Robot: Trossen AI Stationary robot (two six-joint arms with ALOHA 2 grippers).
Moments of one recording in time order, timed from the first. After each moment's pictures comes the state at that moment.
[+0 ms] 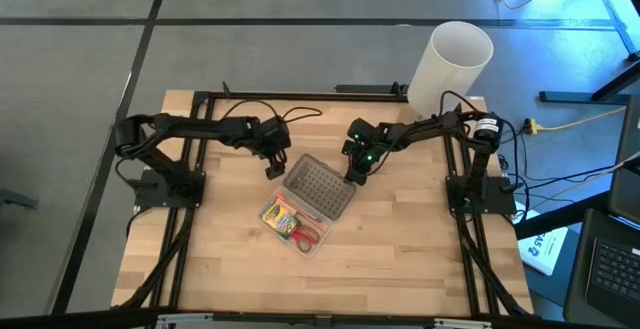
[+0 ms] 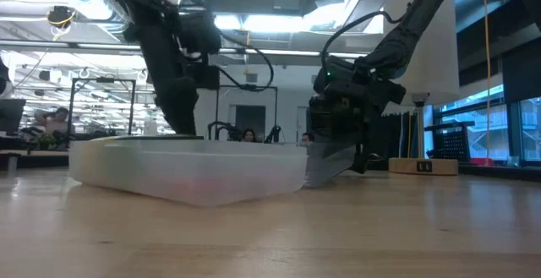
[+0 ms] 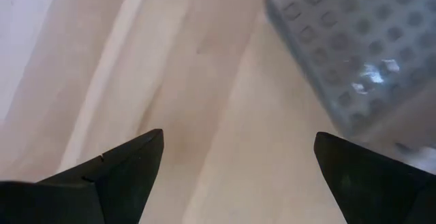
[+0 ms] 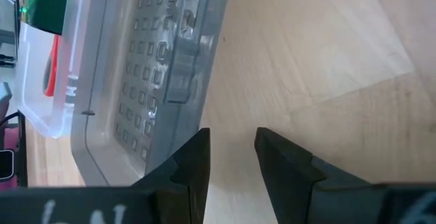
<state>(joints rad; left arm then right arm) 0.36 1.50 0.84 -0.48 0.01 -0.01 -0.38 1.87 0.89 -0.09 -0.62 0.23</state>
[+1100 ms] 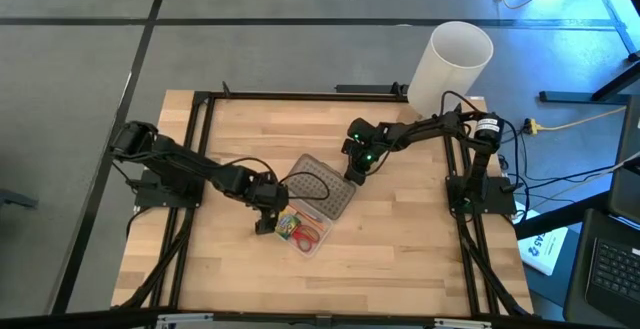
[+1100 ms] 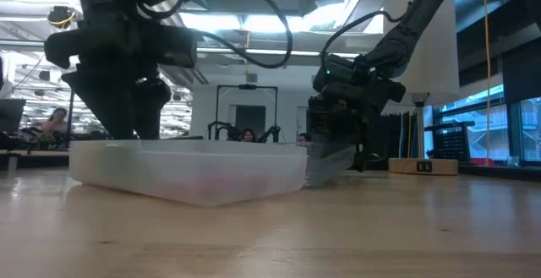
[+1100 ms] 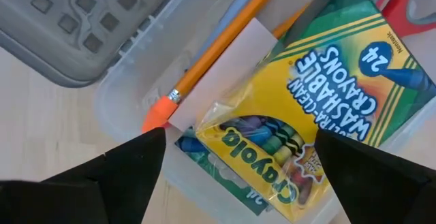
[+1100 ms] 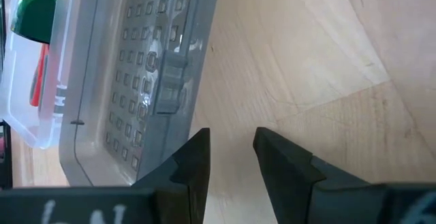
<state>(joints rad) -0.22 1.52 0.84 -0.56 -0.09 -0.36 -0.39 1.87 0.90 -0.10 -0.57 0.23</state>
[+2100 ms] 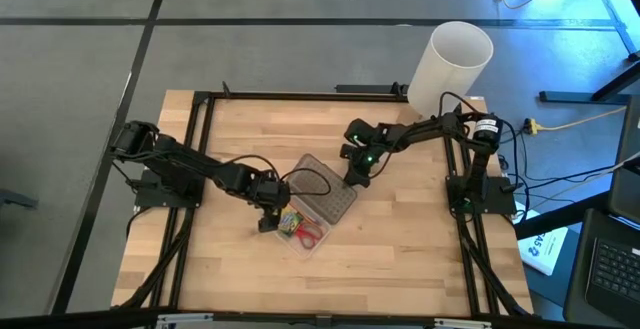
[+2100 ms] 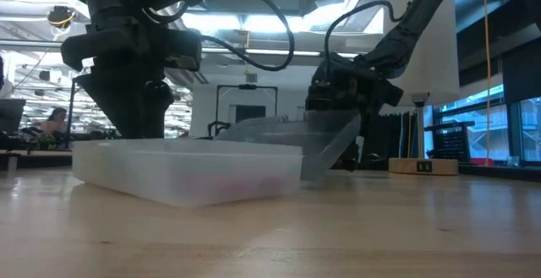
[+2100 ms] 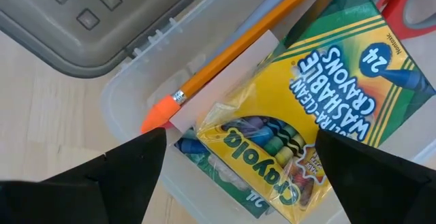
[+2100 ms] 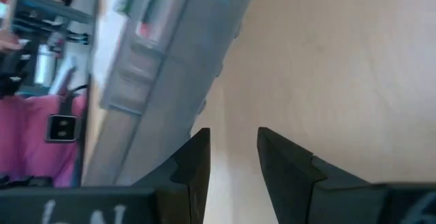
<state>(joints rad) -0.19 1.53 0.84 -0.54 -0.08 -0.38 -0.36 1.87 0.90 -0.04 -0.82 0.18</state>
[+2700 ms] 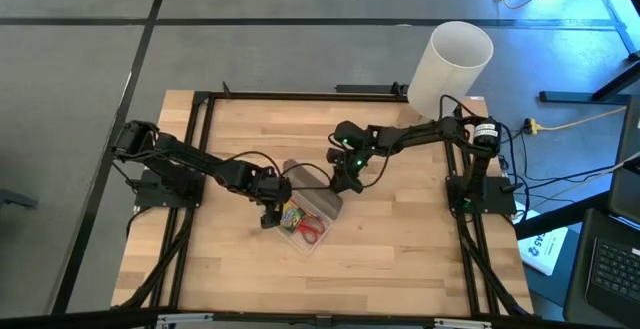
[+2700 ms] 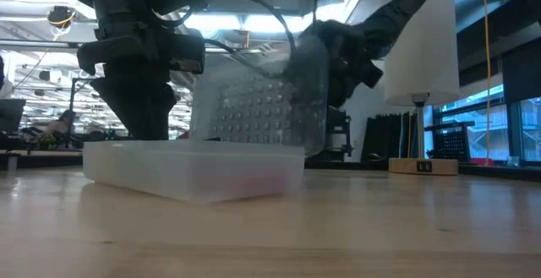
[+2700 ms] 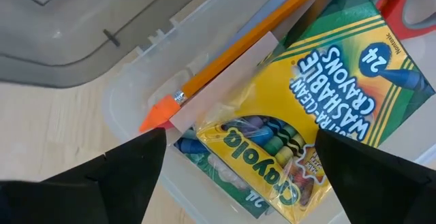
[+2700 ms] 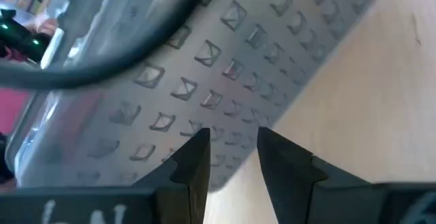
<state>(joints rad) -0.16 1.53 0.84 -0.54 -0.09 -0.38 -0.26 1.87 1.04 -0.02 -0.87 0.18</state>
